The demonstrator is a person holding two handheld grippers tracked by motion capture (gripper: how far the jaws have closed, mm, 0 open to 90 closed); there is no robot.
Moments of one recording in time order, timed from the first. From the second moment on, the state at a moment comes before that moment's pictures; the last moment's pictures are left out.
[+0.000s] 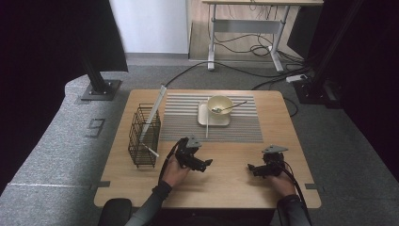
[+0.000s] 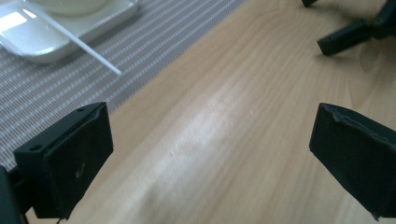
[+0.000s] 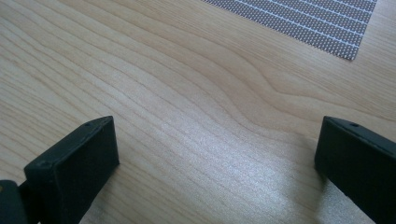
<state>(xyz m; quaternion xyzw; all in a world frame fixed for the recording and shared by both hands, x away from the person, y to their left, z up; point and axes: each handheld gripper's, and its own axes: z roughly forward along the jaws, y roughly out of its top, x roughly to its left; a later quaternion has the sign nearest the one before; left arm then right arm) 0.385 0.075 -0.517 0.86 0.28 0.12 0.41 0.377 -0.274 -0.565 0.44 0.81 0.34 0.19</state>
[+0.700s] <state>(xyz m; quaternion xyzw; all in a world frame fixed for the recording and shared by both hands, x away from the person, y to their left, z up) 0.343 0.096 -0.551 0.88 0.28 0.11 0.36 0.377 -0.273 -0.565 0.44 0.81 0.34 0.19</state>
